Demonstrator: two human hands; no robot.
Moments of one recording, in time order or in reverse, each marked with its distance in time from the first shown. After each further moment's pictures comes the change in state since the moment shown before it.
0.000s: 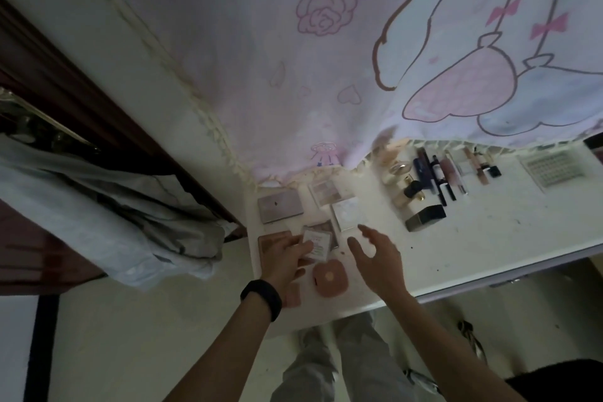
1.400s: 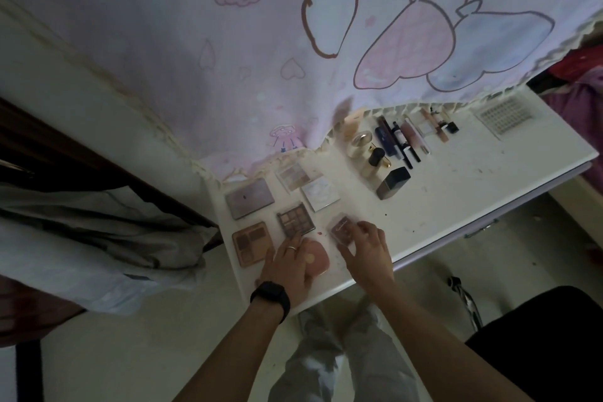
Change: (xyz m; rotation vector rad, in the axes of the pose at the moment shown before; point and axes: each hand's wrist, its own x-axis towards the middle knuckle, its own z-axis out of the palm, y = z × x) left_hand 0.034 -0.069 0.013 1.705 -0.177 0.556; right_hand -0.020 0.065 0.028 -0.347 0.120 -0.049
